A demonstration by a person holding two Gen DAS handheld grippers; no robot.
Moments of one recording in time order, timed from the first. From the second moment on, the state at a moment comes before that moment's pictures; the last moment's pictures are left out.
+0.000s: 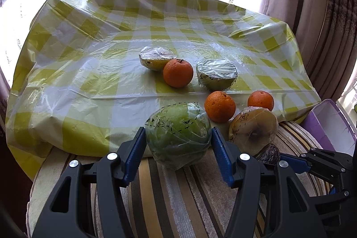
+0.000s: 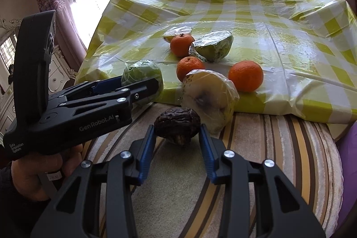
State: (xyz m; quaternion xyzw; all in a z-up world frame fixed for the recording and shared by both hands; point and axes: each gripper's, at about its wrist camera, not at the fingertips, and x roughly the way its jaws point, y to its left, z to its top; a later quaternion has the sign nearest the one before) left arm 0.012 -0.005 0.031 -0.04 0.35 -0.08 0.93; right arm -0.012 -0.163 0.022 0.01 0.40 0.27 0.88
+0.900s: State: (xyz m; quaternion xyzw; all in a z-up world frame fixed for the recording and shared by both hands) left arm 0.002 -0.059 0.063 0.01 0.32 -0.11 0.94; right arm -0.034 -0.272 0.056 0.09 0.35 0.20 0.91
